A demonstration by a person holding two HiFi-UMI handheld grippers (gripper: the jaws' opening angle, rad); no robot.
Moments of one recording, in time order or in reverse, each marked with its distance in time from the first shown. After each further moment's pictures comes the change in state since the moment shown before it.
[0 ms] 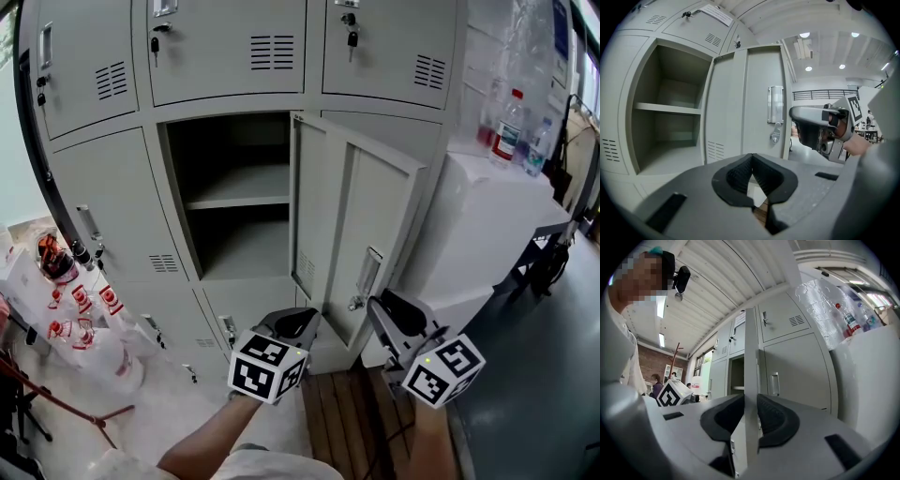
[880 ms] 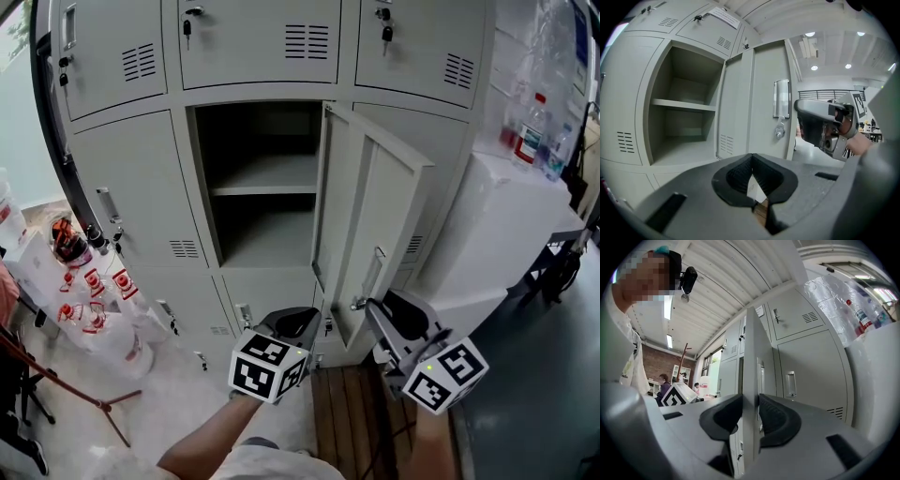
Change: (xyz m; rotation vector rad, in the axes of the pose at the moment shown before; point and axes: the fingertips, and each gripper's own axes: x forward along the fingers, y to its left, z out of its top) left arm -0.032 0.021 -0.019 -0.035 0.016 0.058; right arm 0.017 0.046 -0.001 -0.016 -0.003 0.092
